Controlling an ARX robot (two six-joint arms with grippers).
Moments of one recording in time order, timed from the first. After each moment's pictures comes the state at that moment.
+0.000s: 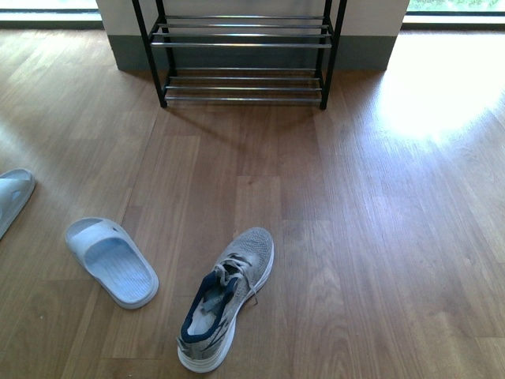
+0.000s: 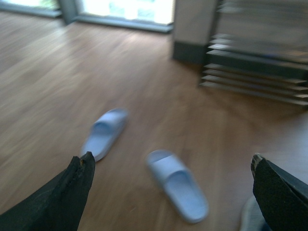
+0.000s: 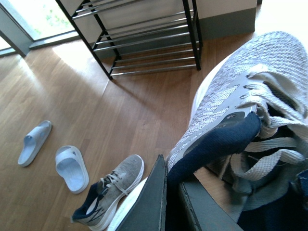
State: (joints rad) left arm -0.14 0.24 0.11 -0.15 -0.41 -0.12; right arm -0.44 0.83 0.46 -0.03 -0.72 0.00
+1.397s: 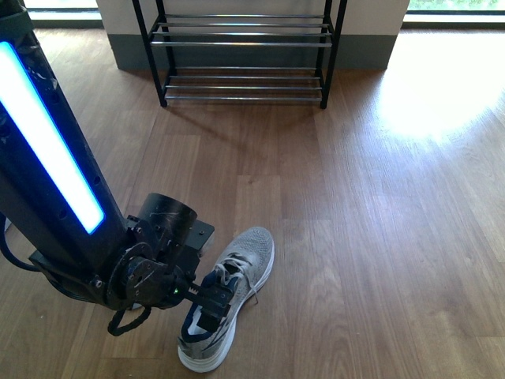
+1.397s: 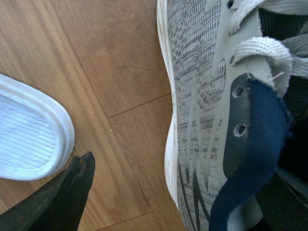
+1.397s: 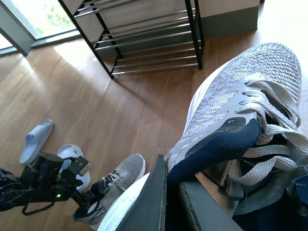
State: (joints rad) left arm -0.38 2.74 1.18 0.39 0.03 0.06; right arm -0.44 0.83 0.46 -0.03 -0.72 0.00
